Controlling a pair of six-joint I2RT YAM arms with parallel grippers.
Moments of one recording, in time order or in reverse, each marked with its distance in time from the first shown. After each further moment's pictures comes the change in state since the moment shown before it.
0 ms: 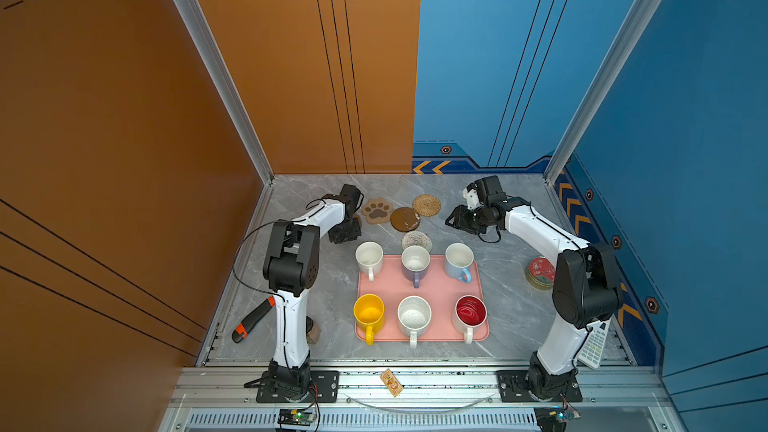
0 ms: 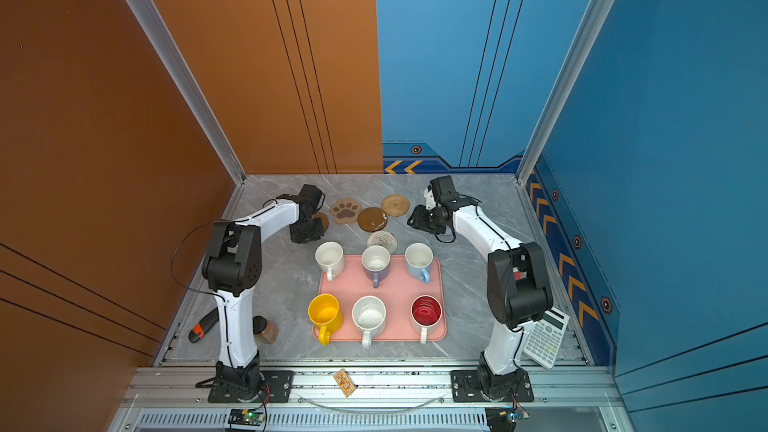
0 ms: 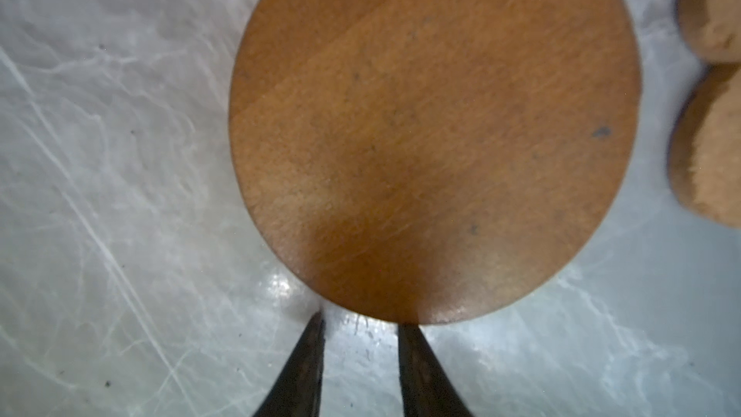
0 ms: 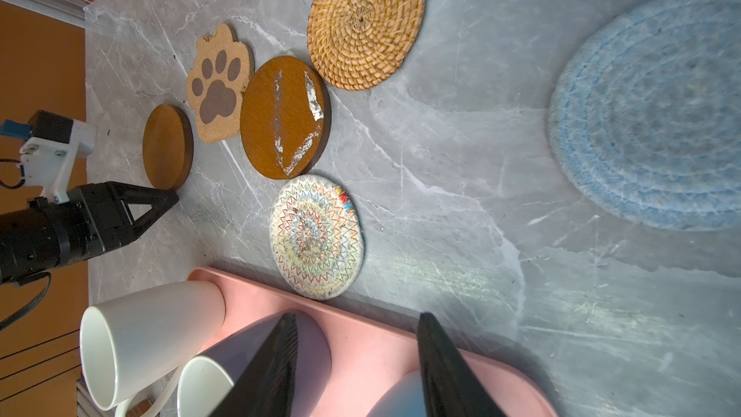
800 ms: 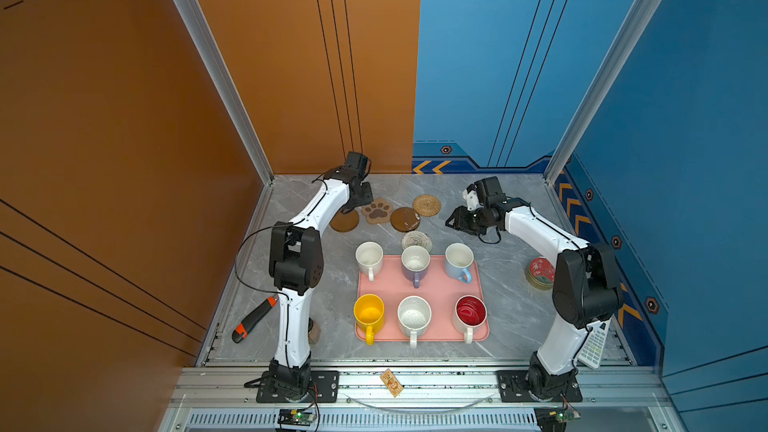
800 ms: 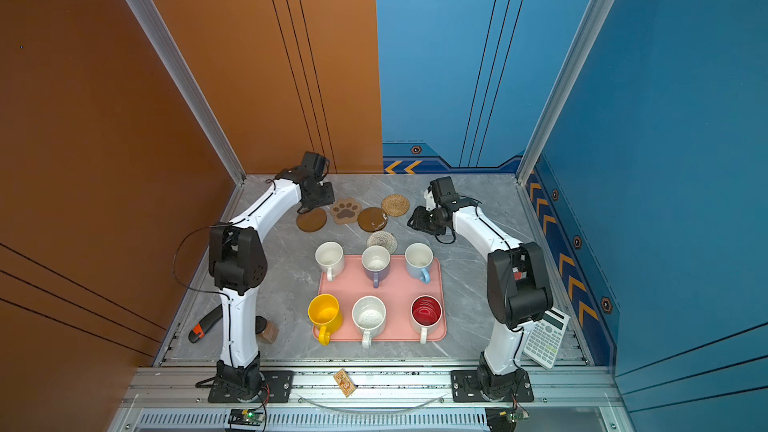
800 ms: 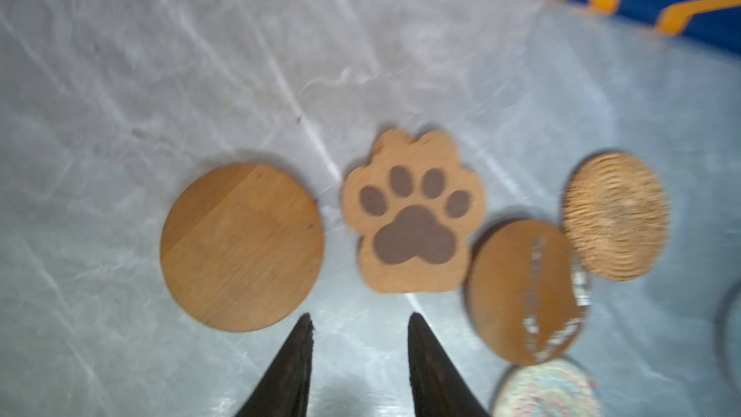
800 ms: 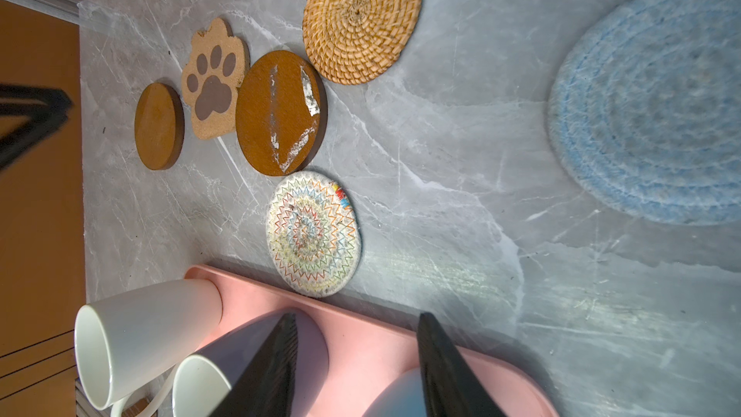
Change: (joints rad) left arm -0.070 0.040 0.458 -0.006 0.092 0.061; right arm 0.000 0.000 -0.007 0.001 0.000 0.000
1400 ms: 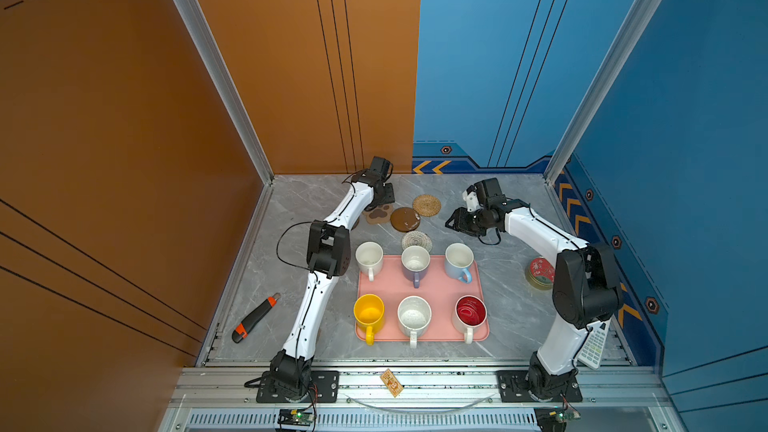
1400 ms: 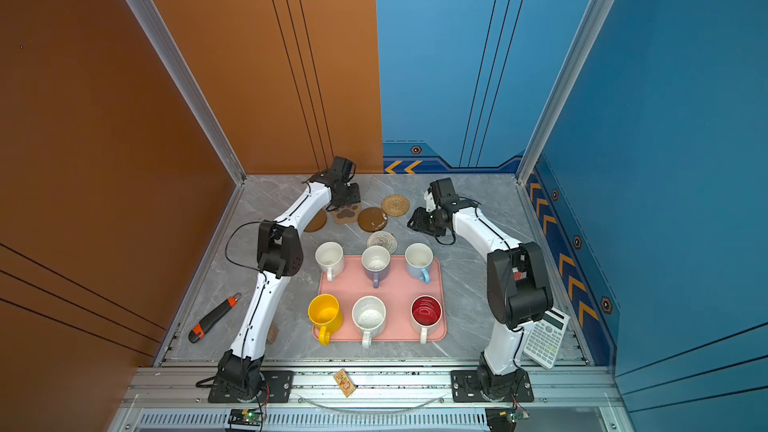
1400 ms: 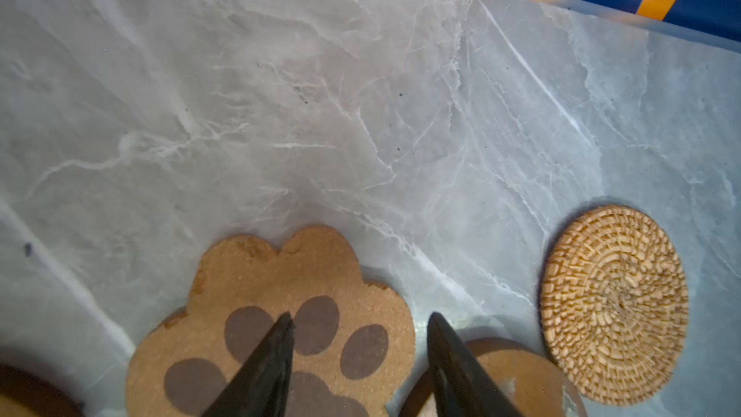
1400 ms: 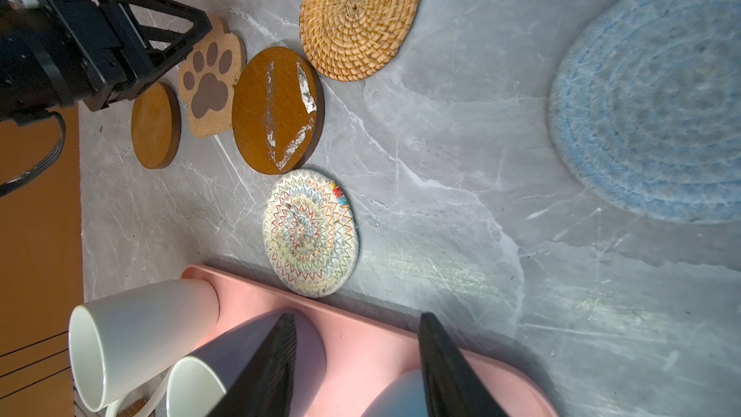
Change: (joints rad) left arm -0.064 0.475 0.475 -0.021 0.043 0.000; right arm 0.000 -0.001 -0.018 0.015 0.000 0.001
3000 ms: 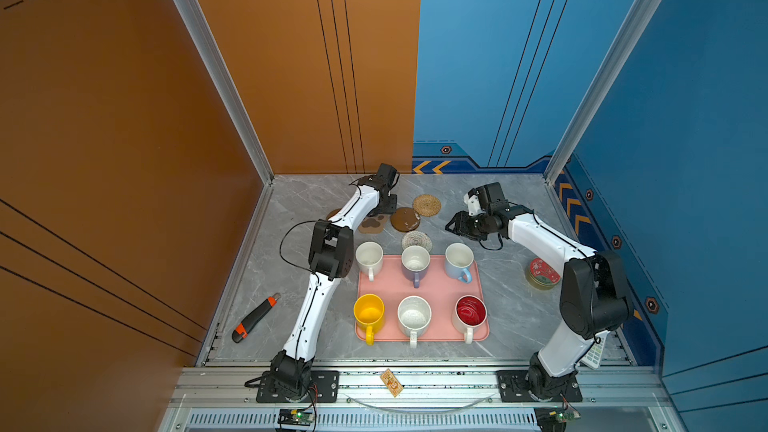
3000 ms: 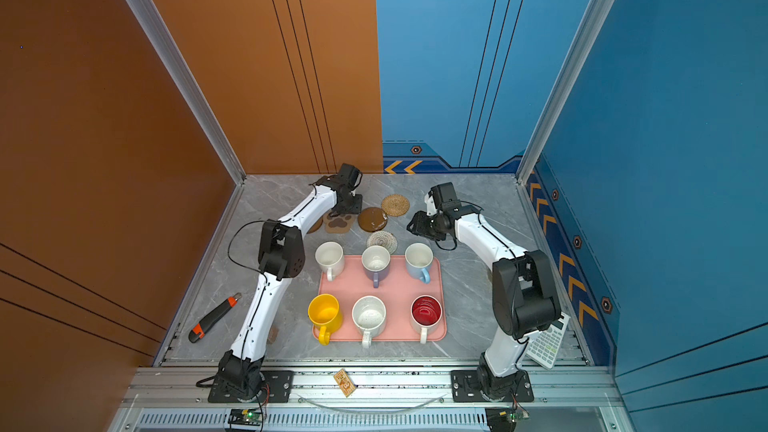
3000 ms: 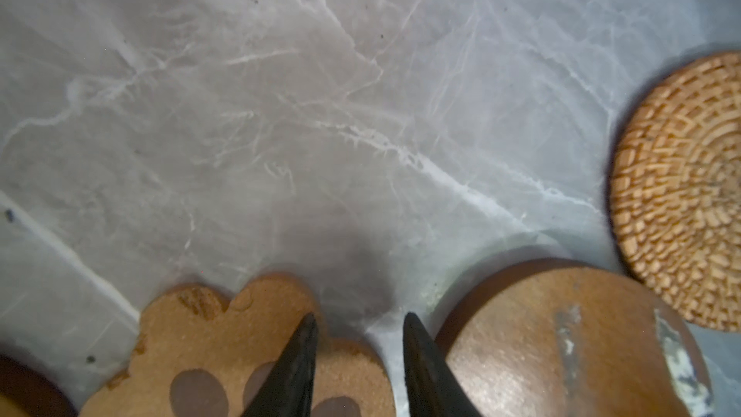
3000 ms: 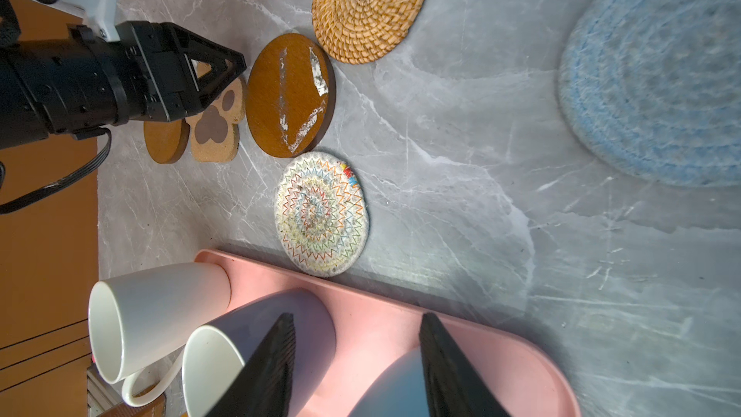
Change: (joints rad) left arm -0.025 -0.053 -0.148 -0.067 -0.058 0.178; right arm 0.014 -0.077 -0.087 0.037 -0.015 0.026
